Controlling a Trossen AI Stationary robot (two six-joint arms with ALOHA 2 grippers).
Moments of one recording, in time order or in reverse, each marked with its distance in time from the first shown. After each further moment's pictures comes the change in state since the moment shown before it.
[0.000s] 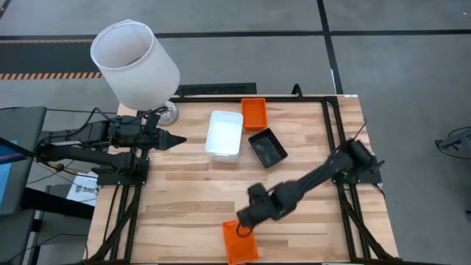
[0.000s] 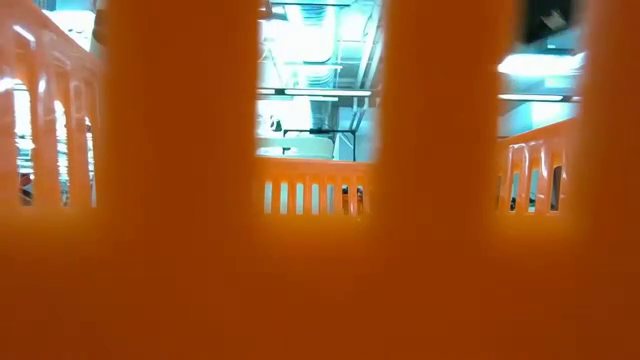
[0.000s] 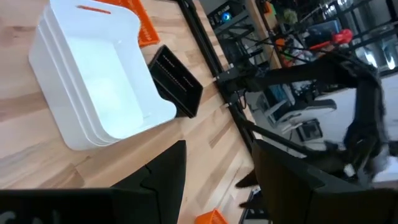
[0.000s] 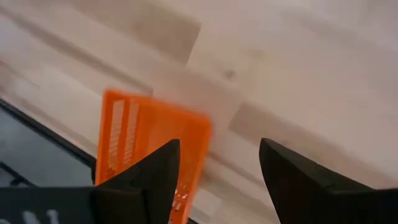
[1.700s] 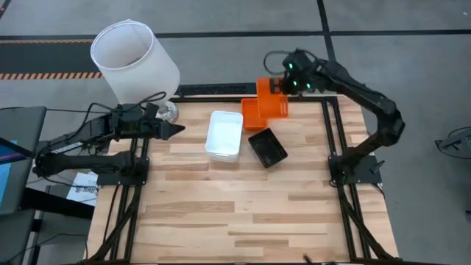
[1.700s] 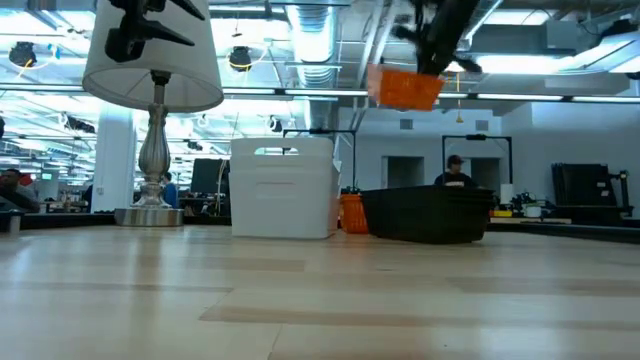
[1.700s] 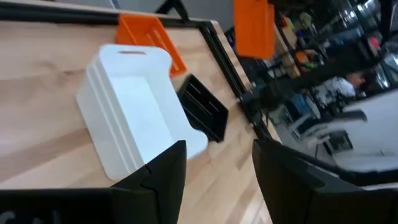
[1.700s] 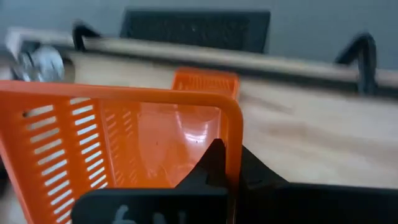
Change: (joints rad) left arm 0.256 0.000 0.000 -0.022 0.139 0.174; right arm -1.075 -0.428 -0.027 -0.123 0.035 -0.864
